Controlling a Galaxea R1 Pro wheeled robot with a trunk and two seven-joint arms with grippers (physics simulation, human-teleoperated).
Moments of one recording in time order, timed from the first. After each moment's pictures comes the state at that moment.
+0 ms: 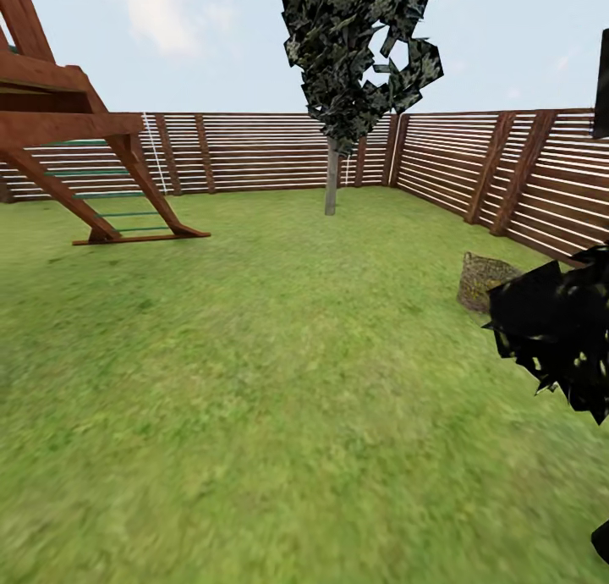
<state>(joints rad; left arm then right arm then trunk) 0.01 -0.02 0.00 -0.06 0.00 -0.01 0.00 -0.09 -0.03 0.01 -0.04 0.00 -0.13 -0.01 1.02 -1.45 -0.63</state>
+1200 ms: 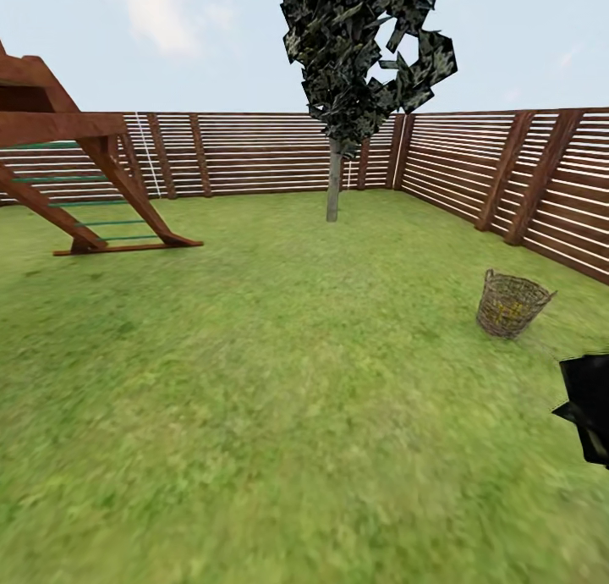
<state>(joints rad) 0.01 -0.02 0.00 -0.06 0.00 -0.01 0.00 -0.09 -0.03 0.01 -0.04 0.00 -0.13 -0.01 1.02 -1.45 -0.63</state>
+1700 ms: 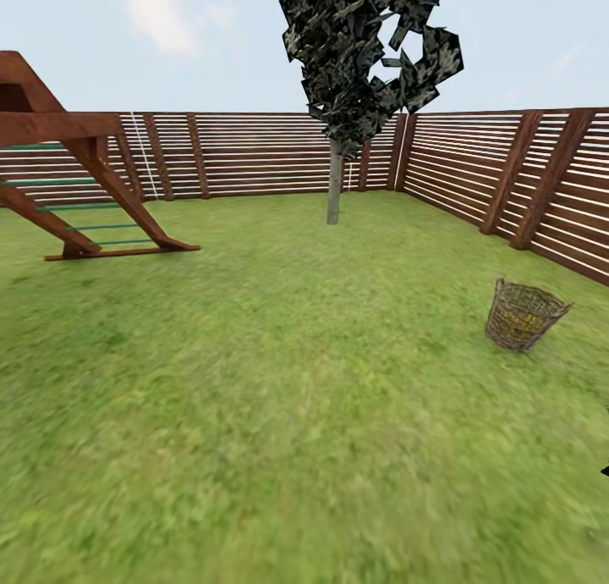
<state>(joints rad) 0.01 -0.02 0.00 -0.06 0.00 -0.01 0.00 -0.09 -0.03 0.01 -0.04 0.00 -0.13 -0.01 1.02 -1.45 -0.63</state>
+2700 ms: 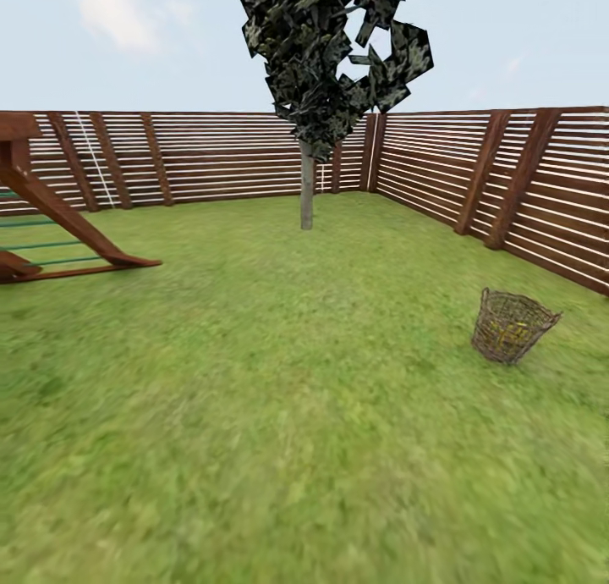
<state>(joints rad) 0.01 -0.02 0.00 -0.06 0.00 -0.01 0.00 -0.09 -0.02 0.01 -0.04 0.00 -0.13 -0.01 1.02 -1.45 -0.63</state>
